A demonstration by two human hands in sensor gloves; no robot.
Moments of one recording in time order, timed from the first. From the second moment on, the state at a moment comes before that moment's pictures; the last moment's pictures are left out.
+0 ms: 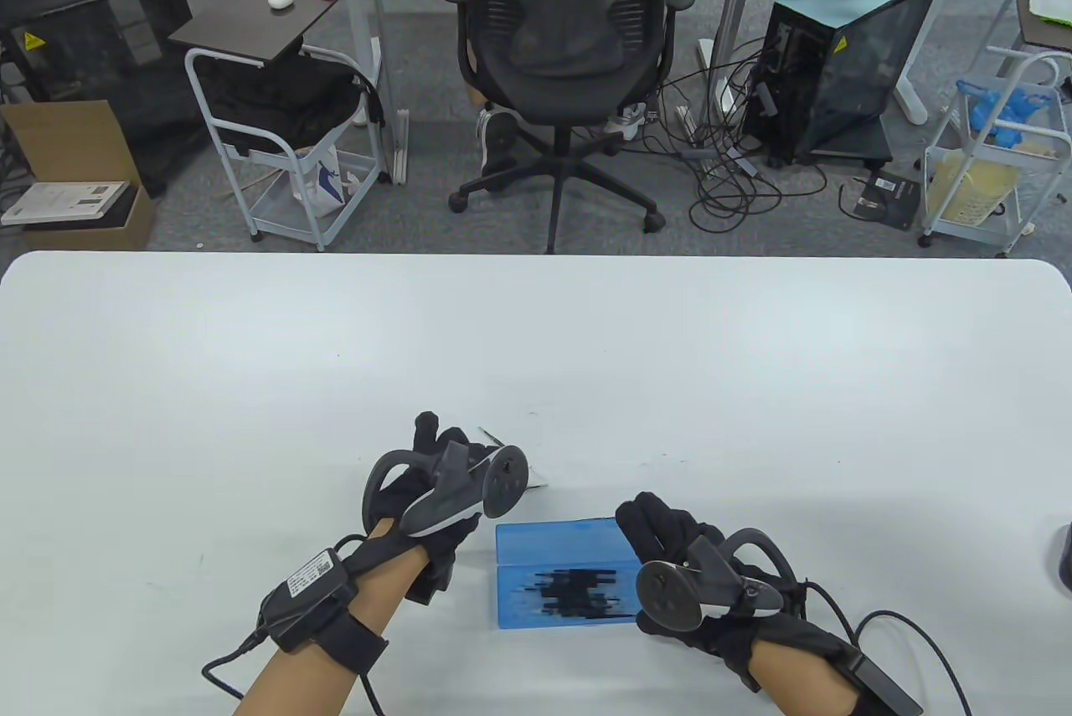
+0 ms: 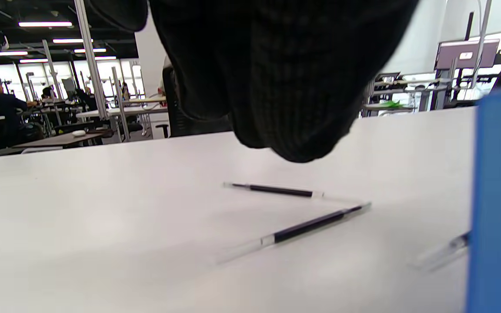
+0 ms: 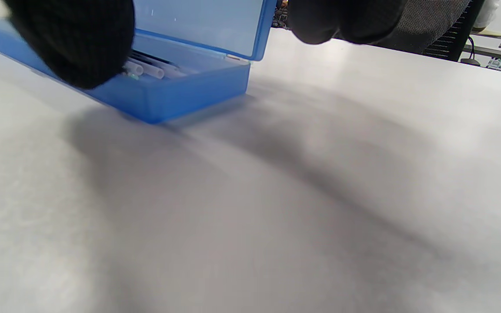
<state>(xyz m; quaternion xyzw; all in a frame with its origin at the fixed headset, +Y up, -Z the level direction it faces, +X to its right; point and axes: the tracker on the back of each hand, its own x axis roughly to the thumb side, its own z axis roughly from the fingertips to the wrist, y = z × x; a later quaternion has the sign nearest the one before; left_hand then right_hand) -0.099 -0.702 -0.365 -0.04 -0.14 -0.06 0.99 0.149 -0.745 -0.286 -0.32 -0.11 -0.94 0.08</state>
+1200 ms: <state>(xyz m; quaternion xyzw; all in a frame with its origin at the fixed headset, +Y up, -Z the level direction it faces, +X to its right) -0.104 -0.750 -0.386 -0.09 -0.15 -0.09 0.98 0.149 -0.745 -0.286 -0.32 -0.11 -0.94 0.08</state>
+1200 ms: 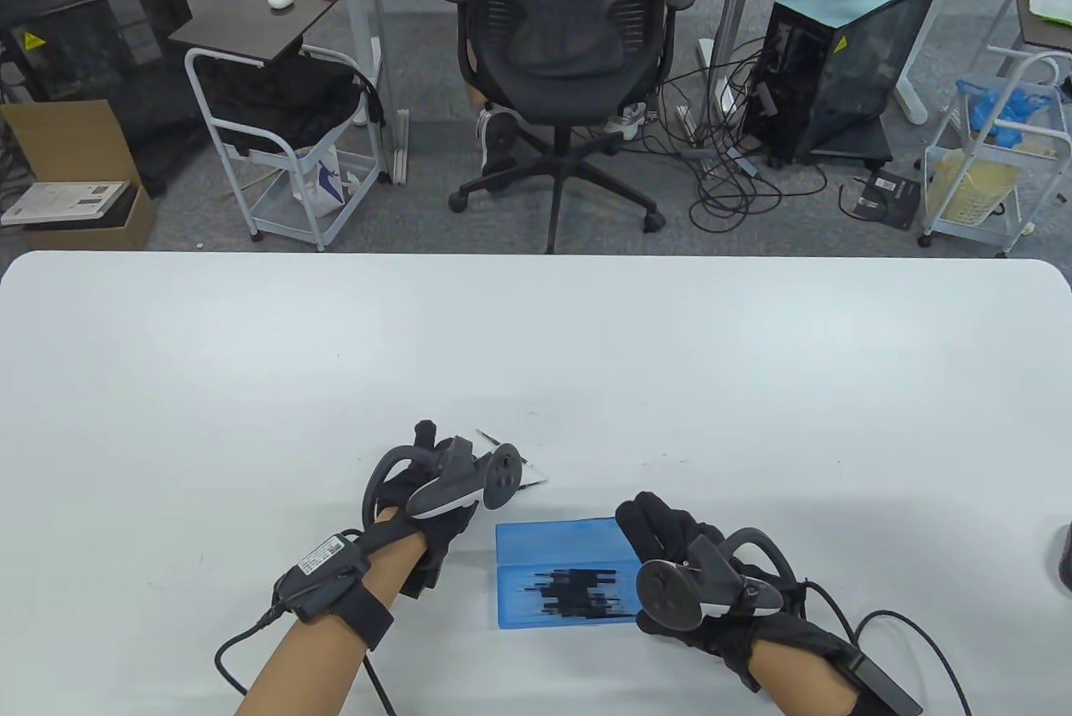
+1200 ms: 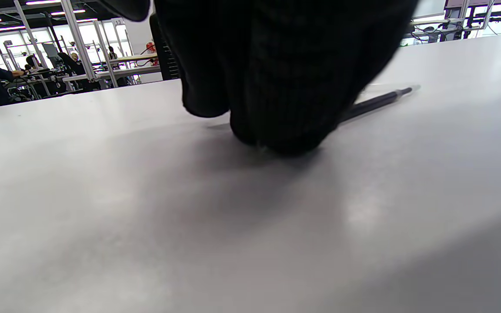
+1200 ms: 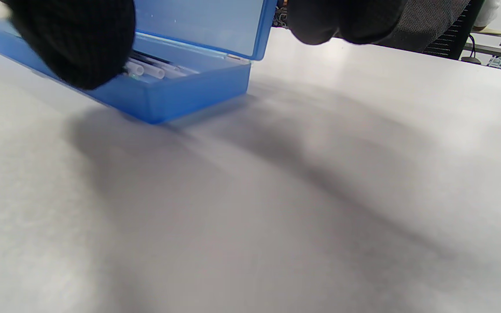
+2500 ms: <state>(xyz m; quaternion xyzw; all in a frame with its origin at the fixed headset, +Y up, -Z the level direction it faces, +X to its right) -0.019 -0.725 -0.248 0.04 -0.31 -0.14 0.94 0.149 -0.745 -0.287 -0.32 -0.11 -0.94 0.08</state>
